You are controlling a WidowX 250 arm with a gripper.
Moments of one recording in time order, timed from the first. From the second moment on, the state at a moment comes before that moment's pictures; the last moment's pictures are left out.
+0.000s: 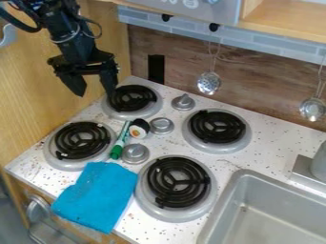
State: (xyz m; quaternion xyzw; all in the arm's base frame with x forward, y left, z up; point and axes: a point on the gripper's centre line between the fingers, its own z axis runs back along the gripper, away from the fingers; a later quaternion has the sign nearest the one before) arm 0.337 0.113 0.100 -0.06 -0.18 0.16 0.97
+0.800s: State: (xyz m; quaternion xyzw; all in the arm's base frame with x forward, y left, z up) arm 0.374 0.141 0.054 -0.03 -0.15 0.22 0.96
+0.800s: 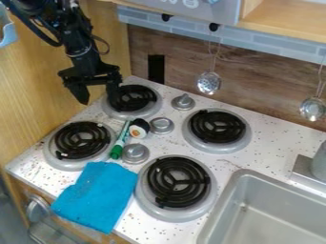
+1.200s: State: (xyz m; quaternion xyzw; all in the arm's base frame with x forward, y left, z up) arm 0.386 0.151 0.038 -0.01 -0.15 0.19 0.97
